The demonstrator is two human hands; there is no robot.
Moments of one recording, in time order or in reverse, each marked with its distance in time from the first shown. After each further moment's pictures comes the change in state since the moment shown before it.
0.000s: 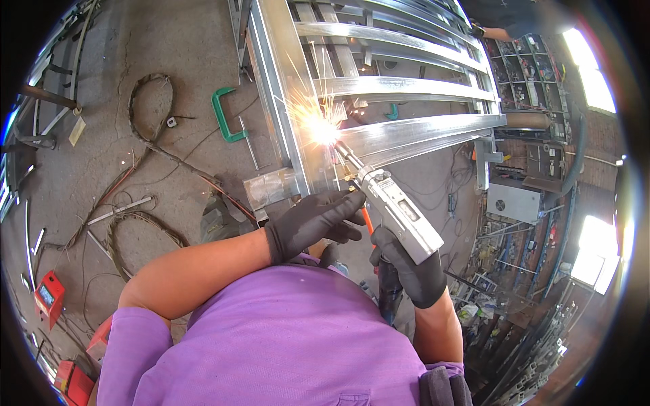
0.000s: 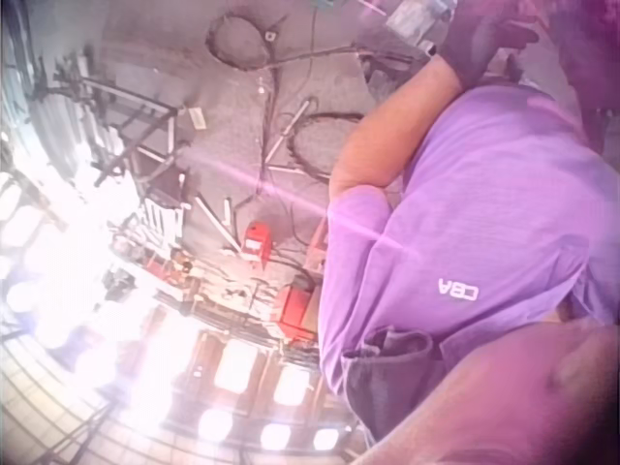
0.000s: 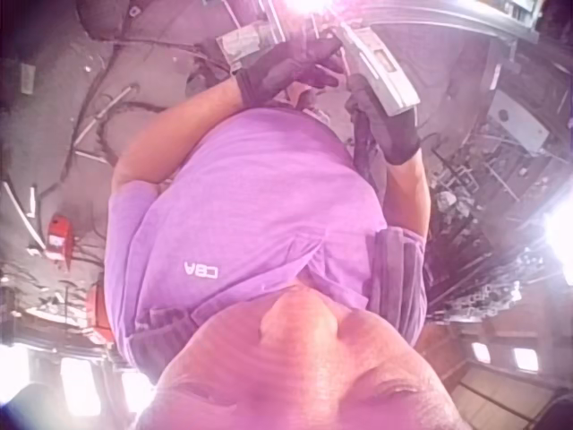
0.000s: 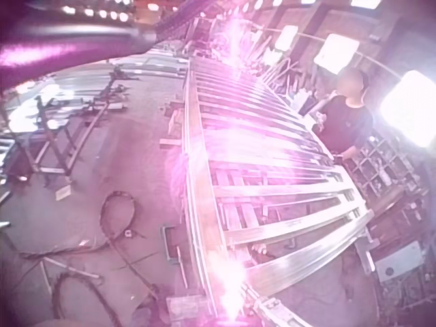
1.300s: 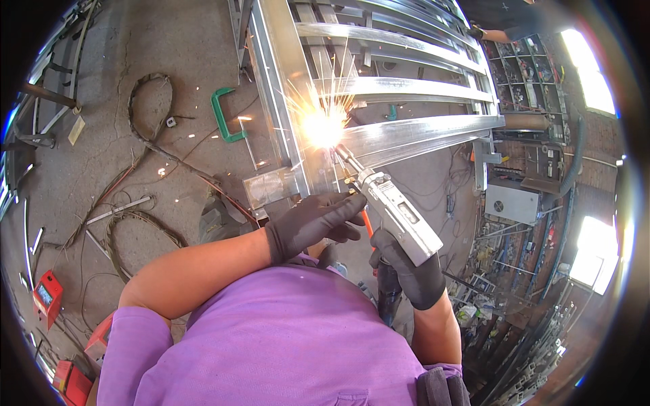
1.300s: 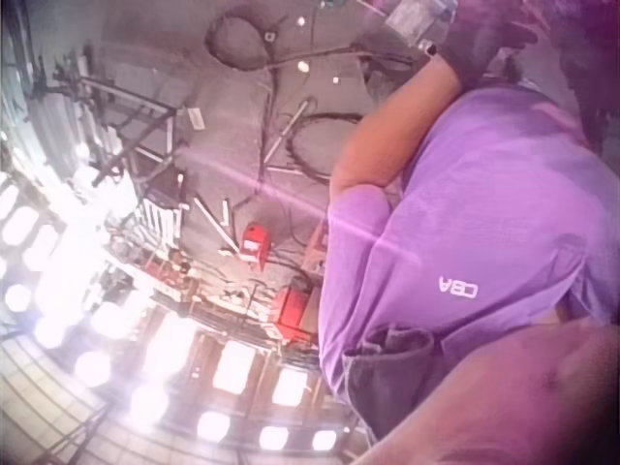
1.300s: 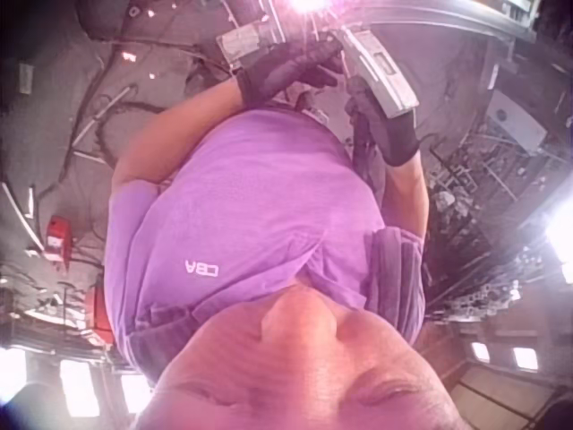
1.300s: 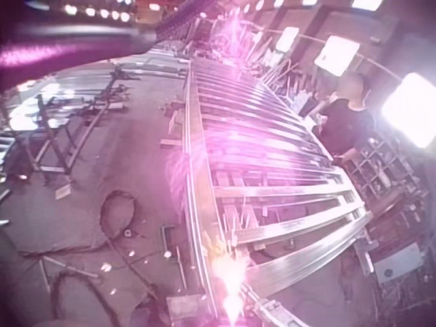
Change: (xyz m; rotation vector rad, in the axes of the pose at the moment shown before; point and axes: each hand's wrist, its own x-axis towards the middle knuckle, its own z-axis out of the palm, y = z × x) left_hand 0.004 -0.006 -0.008 0.030 -0.035 0.030; right_hand -0.001 -0.002 -0.006 0.050 -0.033 0.136
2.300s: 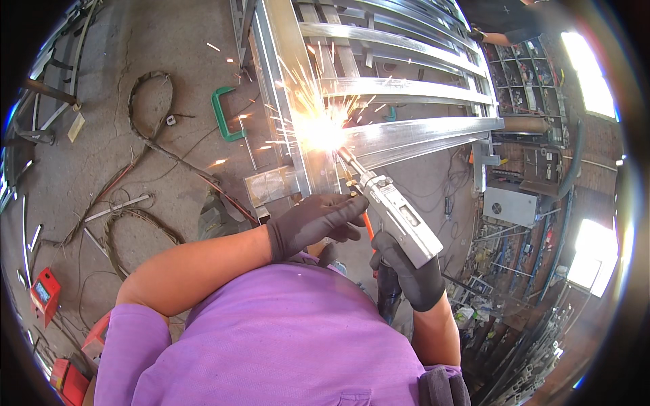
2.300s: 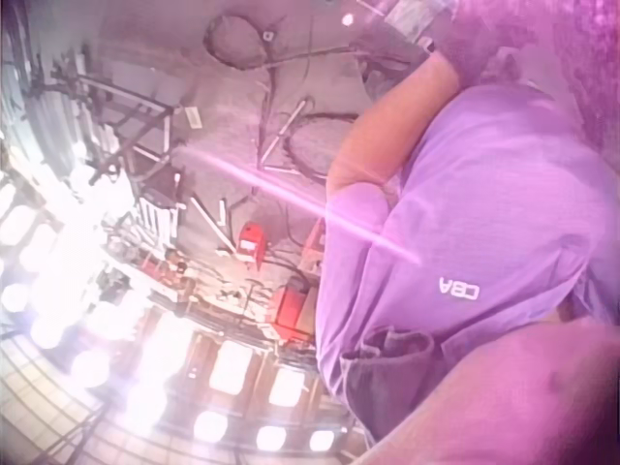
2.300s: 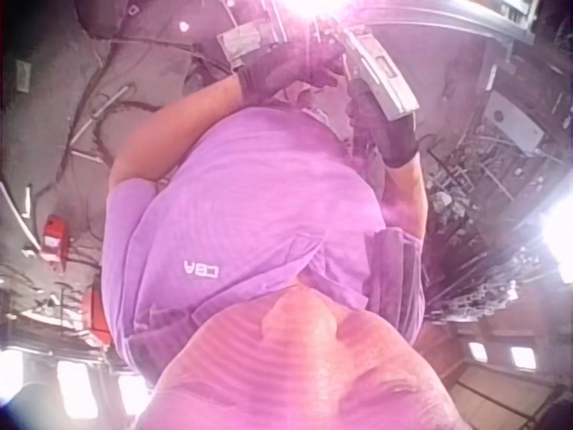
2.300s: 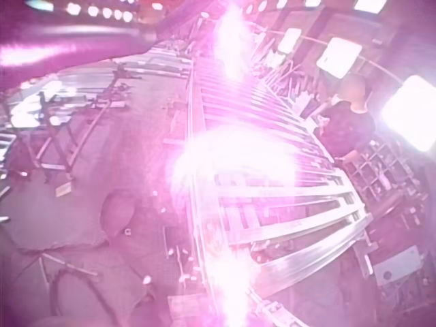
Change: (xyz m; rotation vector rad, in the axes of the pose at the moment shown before) left_hand -0.002 0.010 0.002 -0.030 0.027 -0.034; right_hand 0.001 0.008 0.002 -0.025 0.017 -0.108
